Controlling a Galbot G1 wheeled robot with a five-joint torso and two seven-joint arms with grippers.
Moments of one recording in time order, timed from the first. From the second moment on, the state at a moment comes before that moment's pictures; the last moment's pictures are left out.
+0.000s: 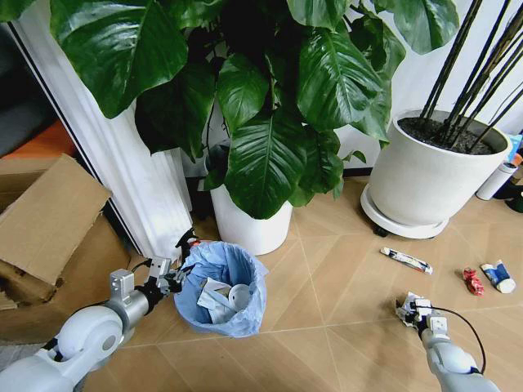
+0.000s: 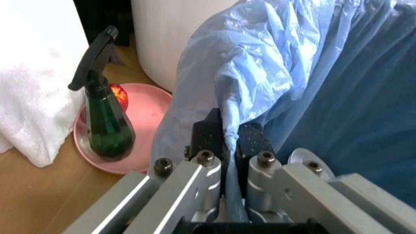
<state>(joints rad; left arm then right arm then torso) 1.29 -0.63 -0.26 -1.94 -0.97 0.28 -0.03 -1.10 1.13 0.58 0.87 0.24 0.07 -0.06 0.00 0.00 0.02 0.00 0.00</state>
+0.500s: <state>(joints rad) 1.28 -0.64 -0.26 -1.94 -0.97 0.28 -0.03 -1.08 1.12 0.59 0.85 0.24 0.07 -0.04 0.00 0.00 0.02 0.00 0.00</state>
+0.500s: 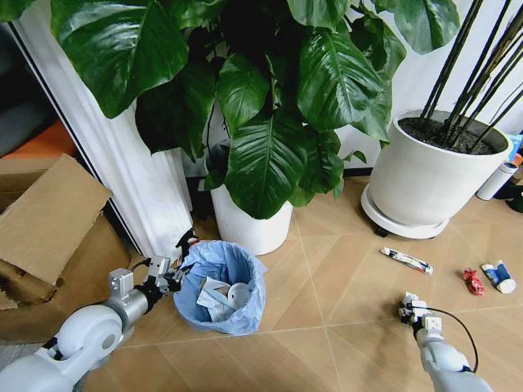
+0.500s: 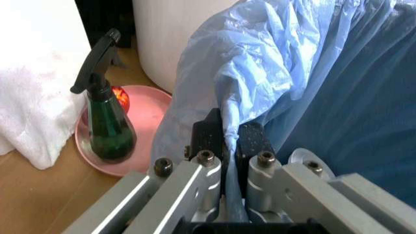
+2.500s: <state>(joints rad) 0.85 -0.67 0.23 -1.87 -1.02 0.32 -0.07 -0.75 0.74 -0.26 1.60 0.88 0.27 -0.80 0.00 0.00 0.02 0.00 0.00</state>
